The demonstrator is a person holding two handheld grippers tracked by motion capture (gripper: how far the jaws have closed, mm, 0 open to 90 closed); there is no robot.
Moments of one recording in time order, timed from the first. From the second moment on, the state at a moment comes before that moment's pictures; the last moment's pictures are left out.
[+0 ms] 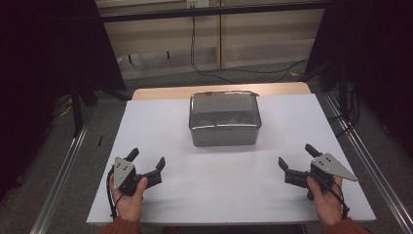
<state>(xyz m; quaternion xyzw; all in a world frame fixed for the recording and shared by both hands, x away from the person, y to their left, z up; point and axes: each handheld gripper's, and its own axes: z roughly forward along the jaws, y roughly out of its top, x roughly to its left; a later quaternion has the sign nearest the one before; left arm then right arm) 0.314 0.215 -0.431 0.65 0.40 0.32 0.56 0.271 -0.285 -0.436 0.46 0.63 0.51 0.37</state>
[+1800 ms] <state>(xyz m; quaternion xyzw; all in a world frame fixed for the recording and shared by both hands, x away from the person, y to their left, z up) 0.307 0.214 -0.430 0.66 0.39 0.31 0.57 0.328 -0.177 -0.405 0.32 0.69 0.55 0.34</state>
